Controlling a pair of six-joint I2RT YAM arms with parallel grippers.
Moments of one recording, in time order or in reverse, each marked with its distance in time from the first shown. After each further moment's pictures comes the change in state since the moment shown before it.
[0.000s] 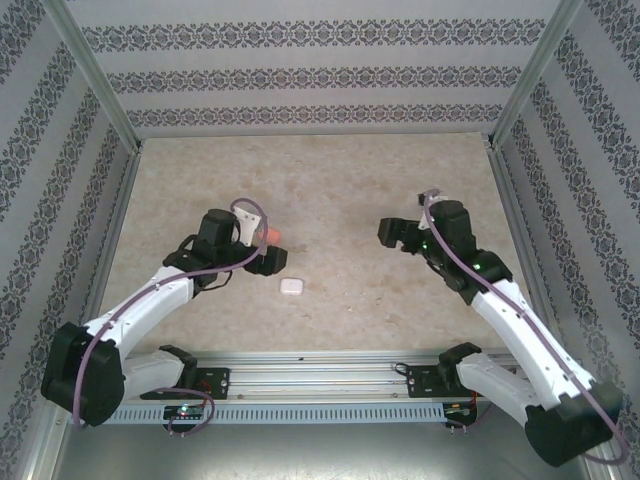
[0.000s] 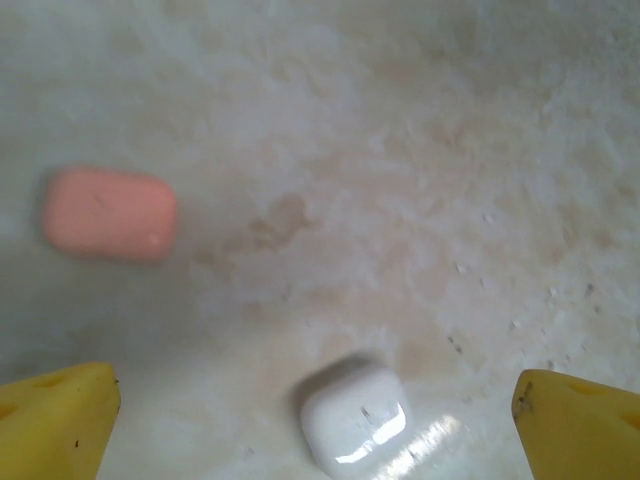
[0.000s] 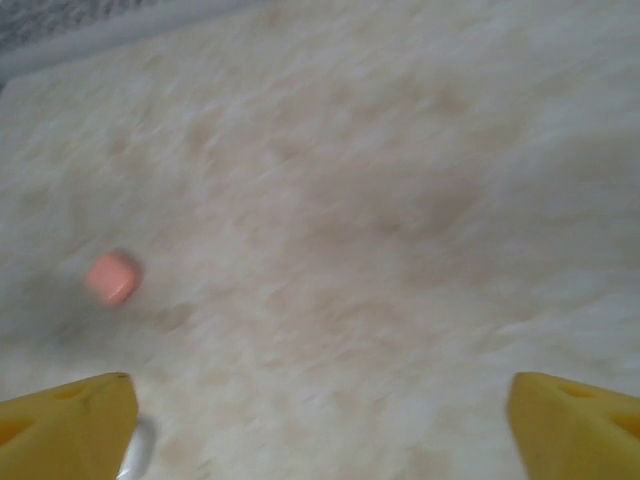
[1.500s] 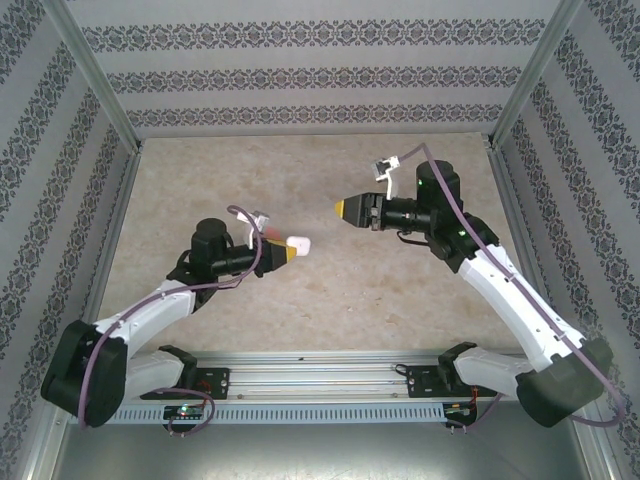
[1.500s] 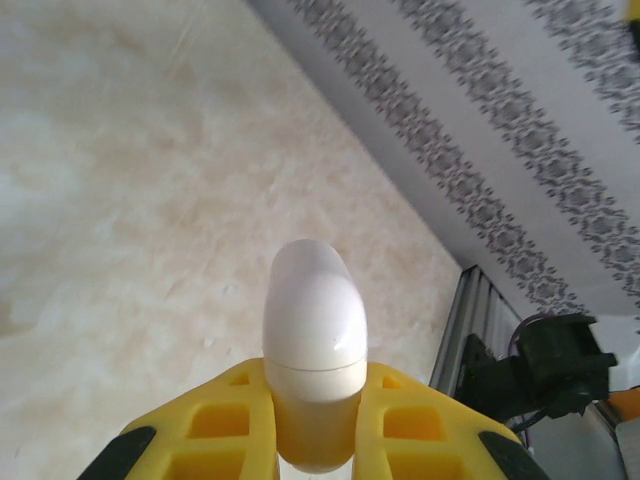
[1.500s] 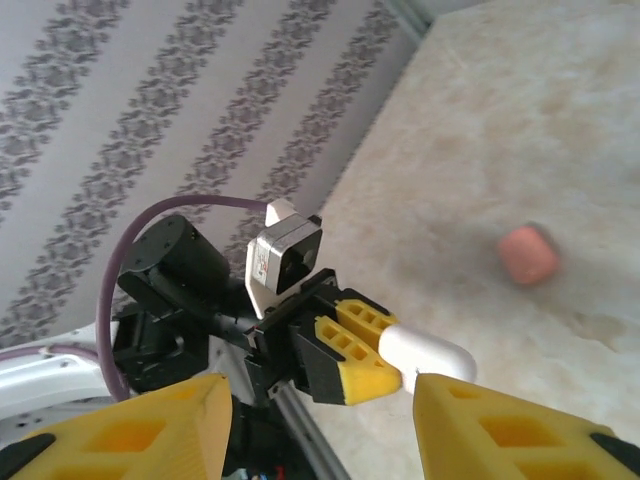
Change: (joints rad) left arm 0.008 0.027 -0.209 0.575 0.473 -0.322; right arm 0.079 0.225 0.262 0.186 -0.737 0.177
